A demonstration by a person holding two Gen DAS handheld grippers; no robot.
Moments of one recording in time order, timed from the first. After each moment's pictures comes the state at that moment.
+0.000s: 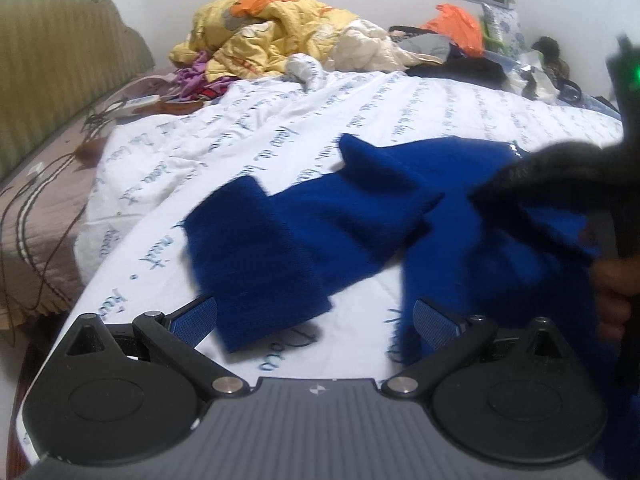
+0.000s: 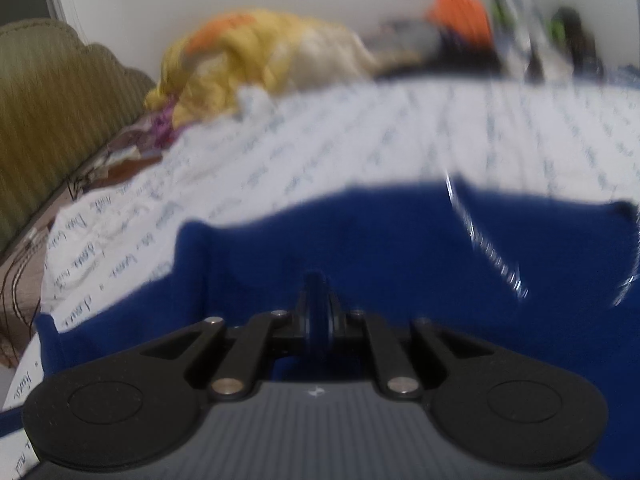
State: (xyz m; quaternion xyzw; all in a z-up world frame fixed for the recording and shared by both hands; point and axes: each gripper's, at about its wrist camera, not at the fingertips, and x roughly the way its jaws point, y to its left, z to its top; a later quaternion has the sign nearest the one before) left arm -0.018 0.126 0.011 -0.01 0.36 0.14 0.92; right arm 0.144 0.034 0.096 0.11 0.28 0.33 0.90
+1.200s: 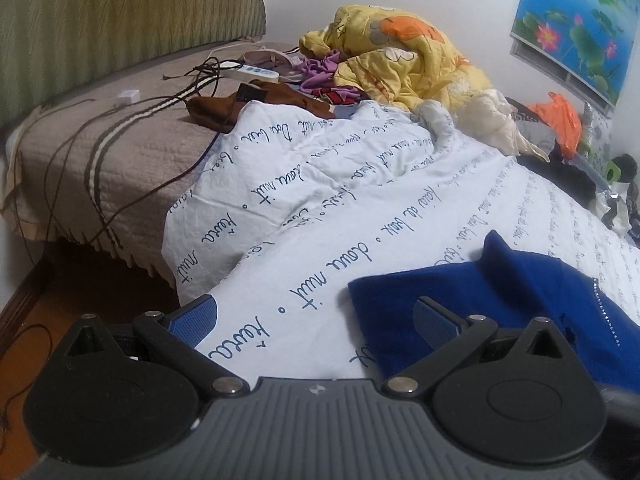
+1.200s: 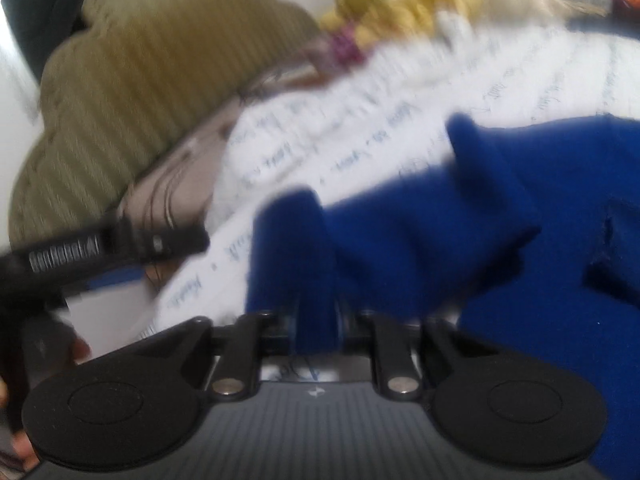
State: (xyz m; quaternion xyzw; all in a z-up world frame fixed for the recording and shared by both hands) left arm -0.035 0.246 0.046 -0.17 0.31 0.24 0.90; right arm 0.065 0.109 0.107 0.09 0.28 0.55 0.78
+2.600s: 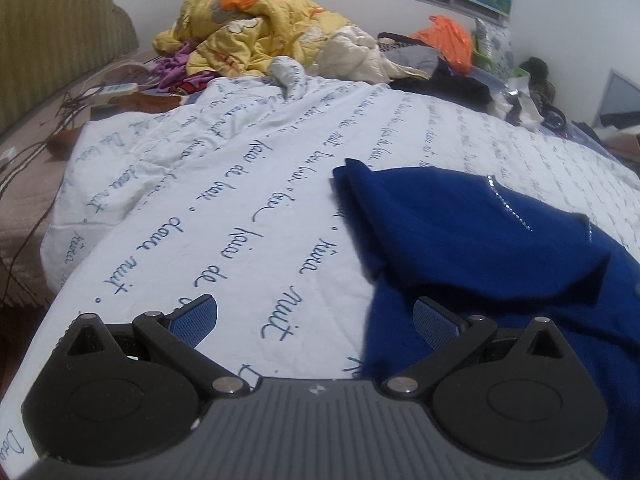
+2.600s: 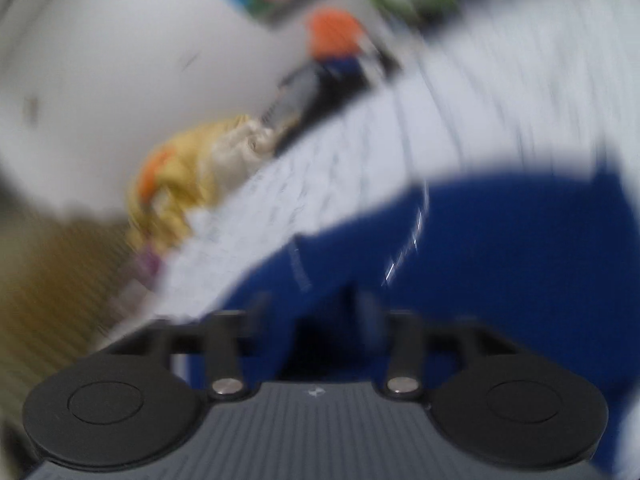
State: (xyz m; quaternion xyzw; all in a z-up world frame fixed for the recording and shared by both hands) left arm 0.009 0.128 0.036 -0.06 0.36 0.10 0.93; right arm 0.135 -0.194 0.051 0.48 0.28 0.31 0.77
